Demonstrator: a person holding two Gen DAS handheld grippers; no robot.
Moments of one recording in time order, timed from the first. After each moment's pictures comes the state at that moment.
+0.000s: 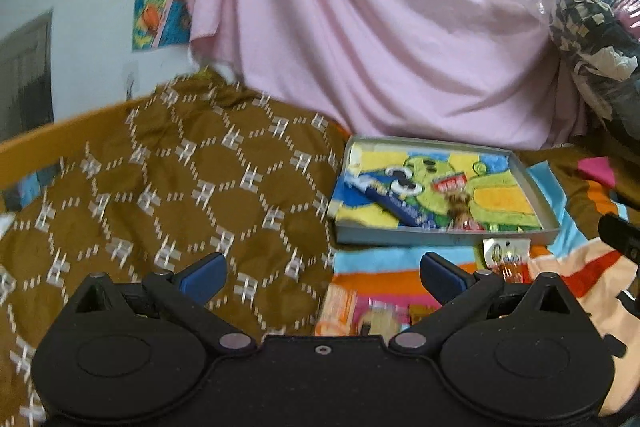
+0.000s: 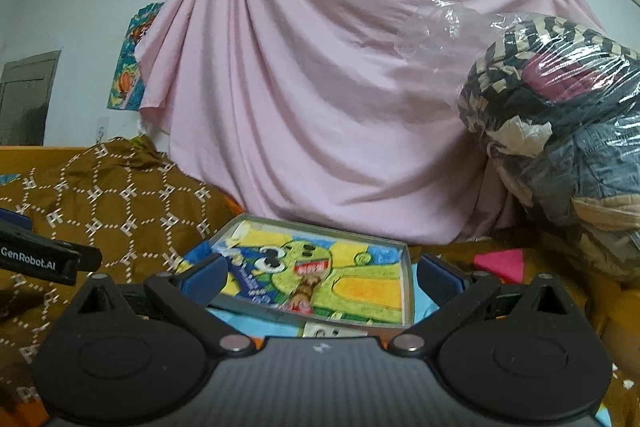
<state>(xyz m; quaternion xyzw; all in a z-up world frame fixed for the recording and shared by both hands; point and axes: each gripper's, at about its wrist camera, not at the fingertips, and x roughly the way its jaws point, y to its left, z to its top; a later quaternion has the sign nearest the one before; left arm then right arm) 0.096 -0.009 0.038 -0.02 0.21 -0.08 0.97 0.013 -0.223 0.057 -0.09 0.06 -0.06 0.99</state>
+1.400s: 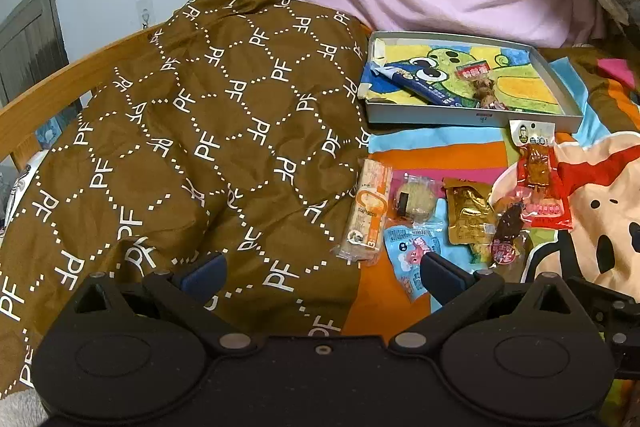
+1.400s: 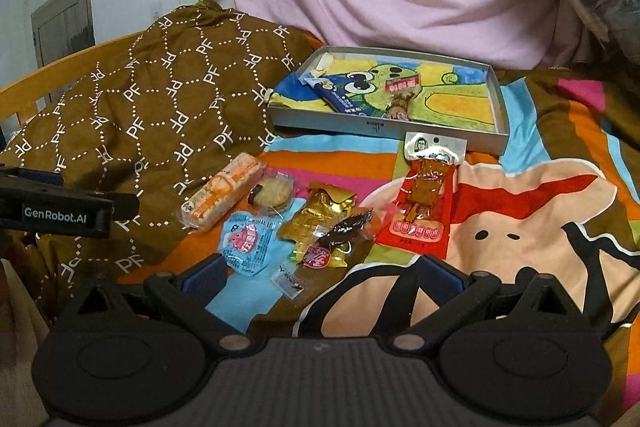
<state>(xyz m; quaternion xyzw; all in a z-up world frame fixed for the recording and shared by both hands) 0.065 -0.003 0.007 0.05 0.33 -0.04 0.94 0.004 -0.197 0.003 -0.02 0.31 0.03 0.95</state>
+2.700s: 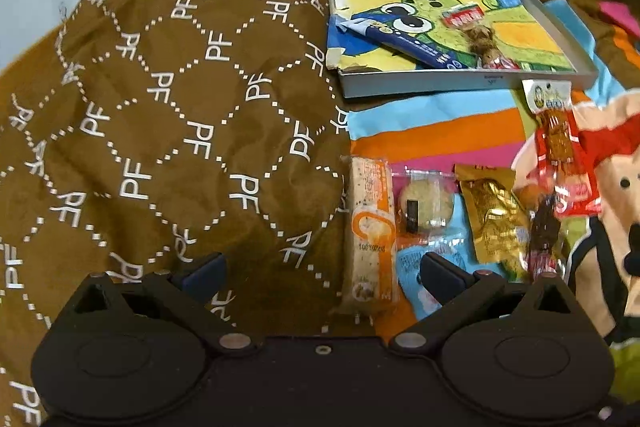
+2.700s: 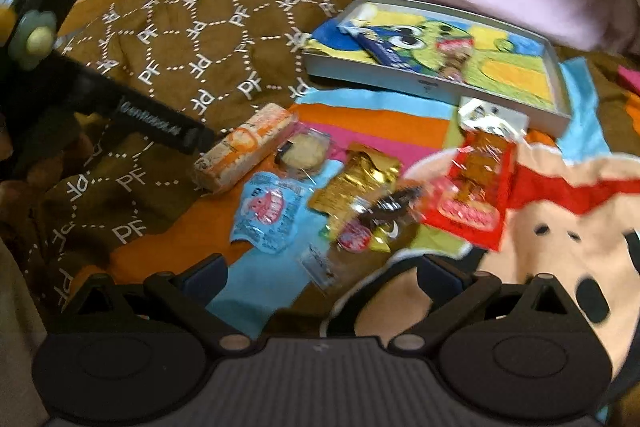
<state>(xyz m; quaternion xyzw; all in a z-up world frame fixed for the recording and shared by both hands) 0.187 -0.010 -0.015 0.09 0.41 -0.12 0.90 0.055 -0.166 -0.024 -0.07 0.37 0.08 0.92</state>
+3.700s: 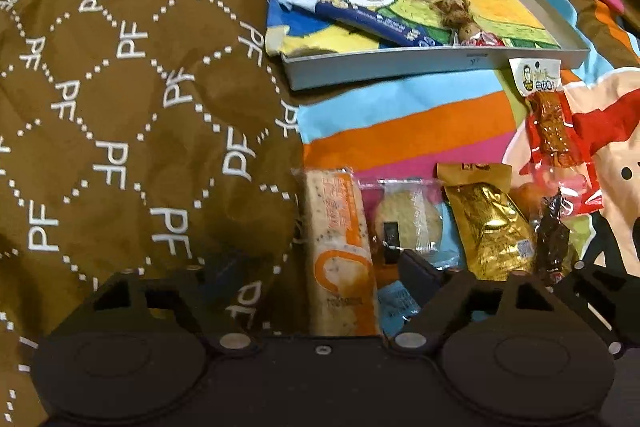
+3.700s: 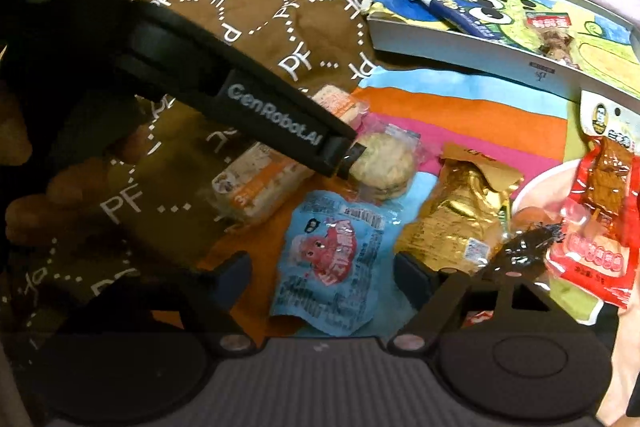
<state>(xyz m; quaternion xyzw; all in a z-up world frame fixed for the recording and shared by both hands) 0.239 -0.034 -0.052 0.11 0.43 -0.19 0.87 0.132 -0.125 -0.077 -0.04 0.40 0.13 0.91</state>
